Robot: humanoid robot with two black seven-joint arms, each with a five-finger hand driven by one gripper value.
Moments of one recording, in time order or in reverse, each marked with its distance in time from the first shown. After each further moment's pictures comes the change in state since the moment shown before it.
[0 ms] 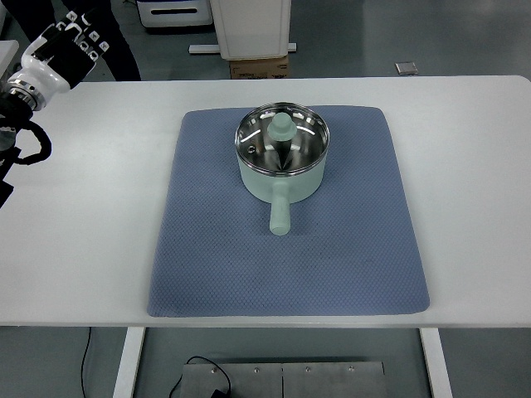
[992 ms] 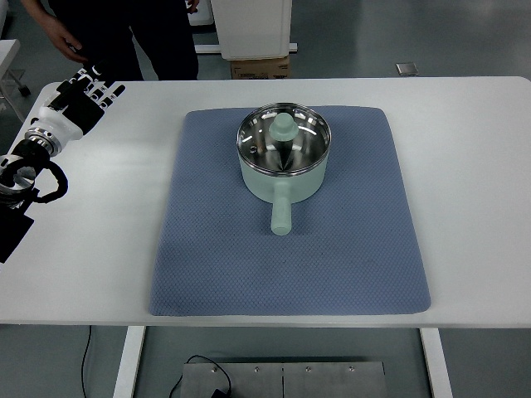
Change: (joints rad) left arm 0.112 -0.080 -0.008 0.180 -0.103 -0.006 0.000; right arm 0.000 0.000 0.000 0.001 0.000 0.000 0.000
